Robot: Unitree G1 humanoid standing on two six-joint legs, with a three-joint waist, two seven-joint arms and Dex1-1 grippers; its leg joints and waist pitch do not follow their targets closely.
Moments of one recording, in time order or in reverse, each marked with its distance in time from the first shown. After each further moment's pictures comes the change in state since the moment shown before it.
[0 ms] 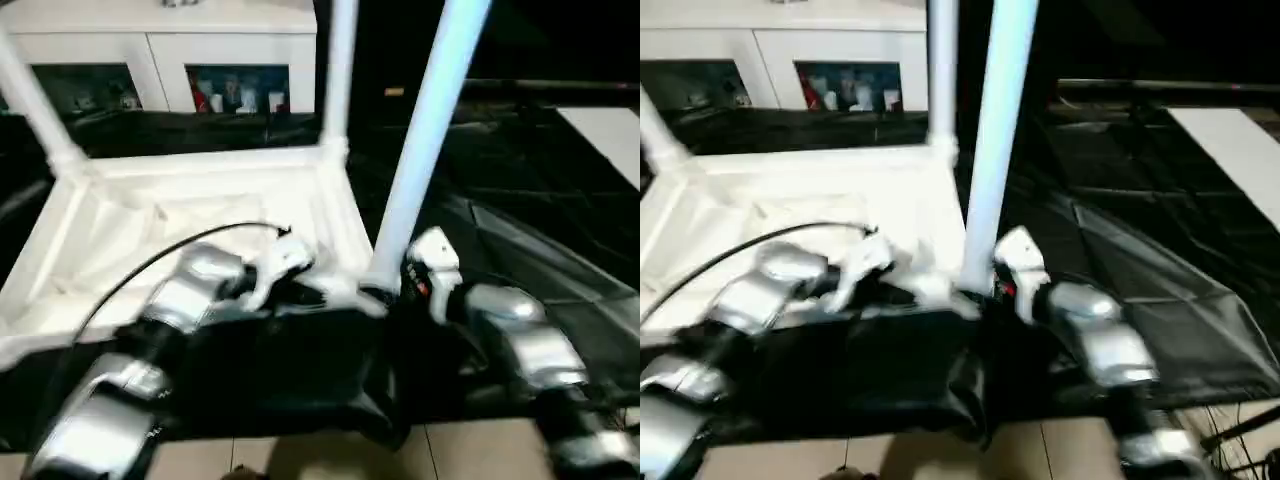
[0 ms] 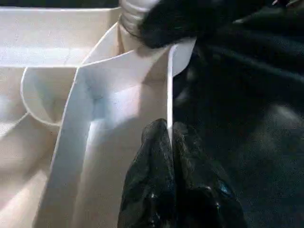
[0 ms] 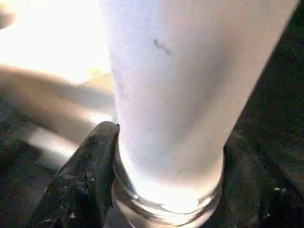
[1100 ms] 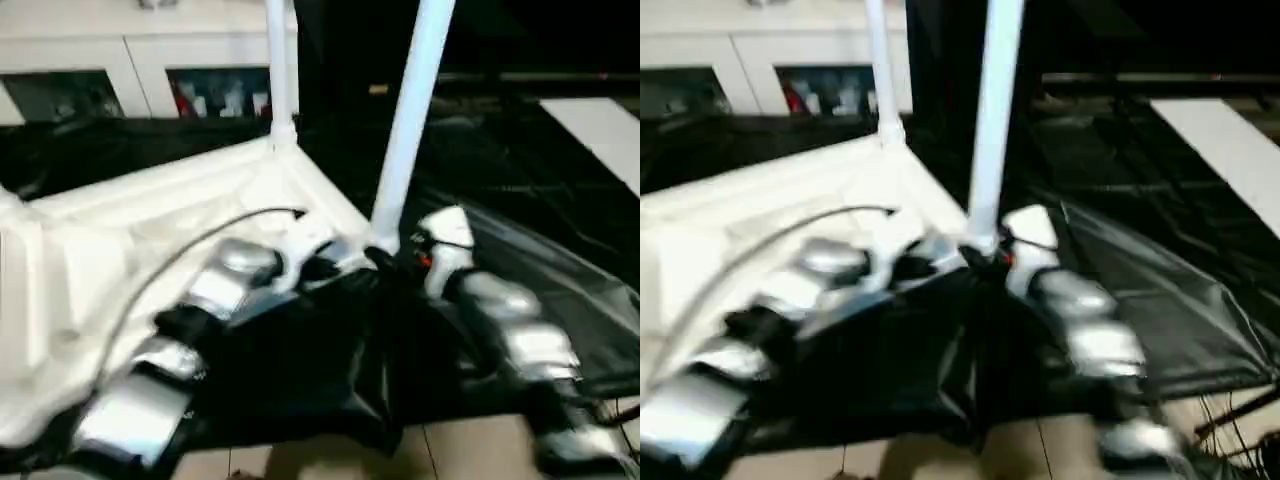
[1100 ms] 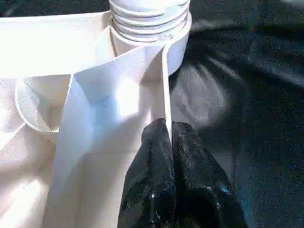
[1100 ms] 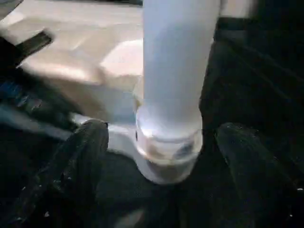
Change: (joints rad) left arm 0.006 0.077 0.023 -0.014 -0.007 -0.025 -0.023; right arm 0.048 -0.188 0.015 -0.151 0.086 -0.025 0.295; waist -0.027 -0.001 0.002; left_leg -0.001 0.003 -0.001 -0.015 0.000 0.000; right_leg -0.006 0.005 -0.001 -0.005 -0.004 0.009
